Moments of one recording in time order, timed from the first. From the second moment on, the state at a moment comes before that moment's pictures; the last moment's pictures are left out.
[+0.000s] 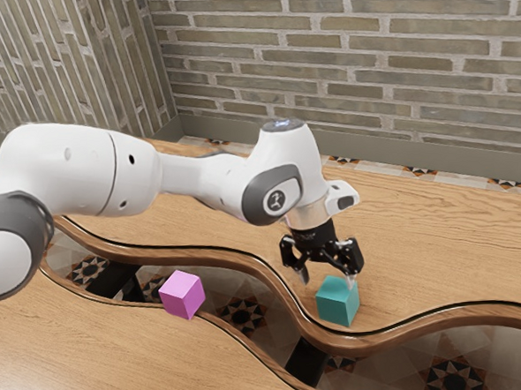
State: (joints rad) arm -0.18 0.54 -0.25 -1.66 -0.06 2.21 -0.40
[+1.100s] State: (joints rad) arm -0.23 0.62 -0.23 -1.62 -0.01 2.27 -0.47
